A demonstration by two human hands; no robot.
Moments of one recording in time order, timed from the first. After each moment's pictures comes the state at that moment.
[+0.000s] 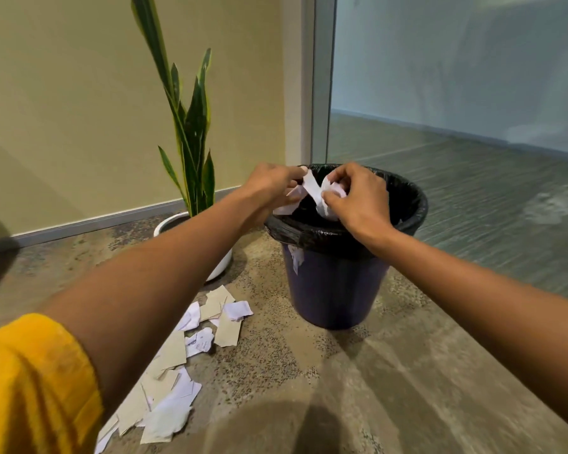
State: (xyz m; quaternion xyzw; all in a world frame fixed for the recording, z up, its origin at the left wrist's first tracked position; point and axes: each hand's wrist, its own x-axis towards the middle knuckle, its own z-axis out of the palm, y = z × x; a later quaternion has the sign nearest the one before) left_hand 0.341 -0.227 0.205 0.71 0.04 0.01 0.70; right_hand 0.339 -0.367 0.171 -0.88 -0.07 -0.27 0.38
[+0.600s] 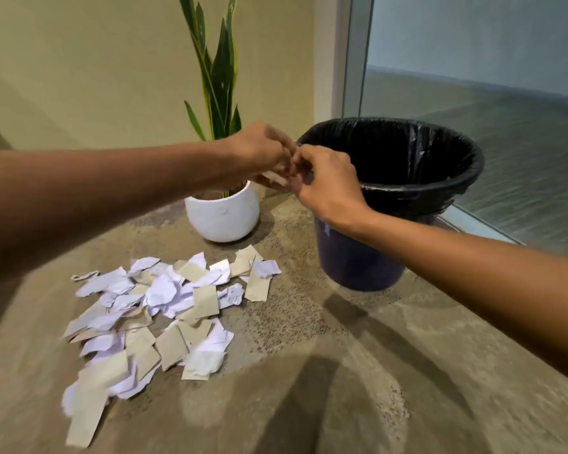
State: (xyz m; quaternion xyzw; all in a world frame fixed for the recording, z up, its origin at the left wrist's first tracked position) left_hand 0.282 -0.167 0.210 0.89 -0.01 -0.04 0.46; right_hand 0.302 -0.289 0.148 -0.88 -0.23 -0.21 0.36
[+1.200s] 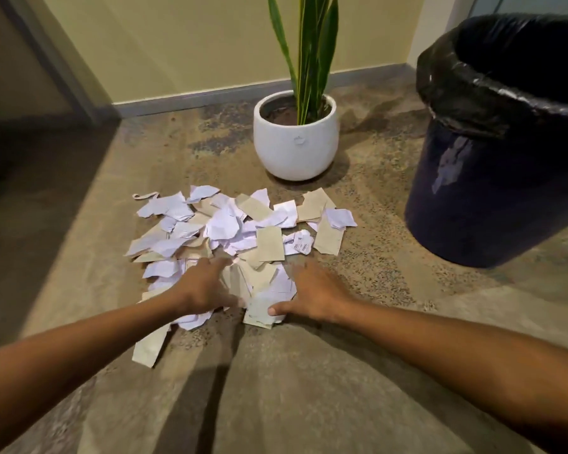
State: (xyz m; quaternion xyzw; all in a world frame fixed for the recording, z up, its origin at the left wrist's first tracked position) left_hand 0.168 0.020 -0.042 0.95 0.19 -0.20 0.16; right_hand 0.240 -0.168 -0.060 -0.91 -0.31 0.25 0.15
